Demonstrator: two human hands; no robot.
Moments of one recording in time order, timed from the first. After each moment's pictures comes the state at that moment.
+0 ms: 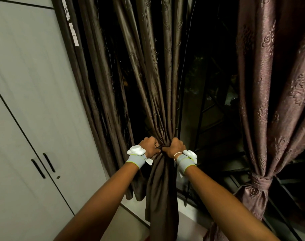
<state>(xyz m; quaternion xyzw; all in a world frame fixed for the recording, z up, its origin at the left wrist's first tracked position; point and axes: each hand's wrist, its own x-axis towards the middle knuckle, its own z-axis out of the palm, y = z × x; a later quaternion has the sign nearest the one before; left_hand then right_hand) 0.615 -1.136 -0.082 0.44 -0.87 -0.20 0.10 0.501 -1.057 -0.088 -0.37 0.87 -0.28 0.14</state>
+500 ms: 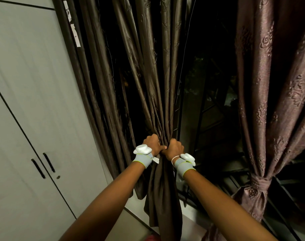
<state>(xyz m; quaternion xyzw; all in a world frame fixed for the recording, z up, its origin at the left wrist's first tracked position) 0.594 -1.121 -0.074 0.48 -0.84 -0.19 0.14 0.508 -1.057 -0.098 -0.40 0.86 -0.30 0.09</state>
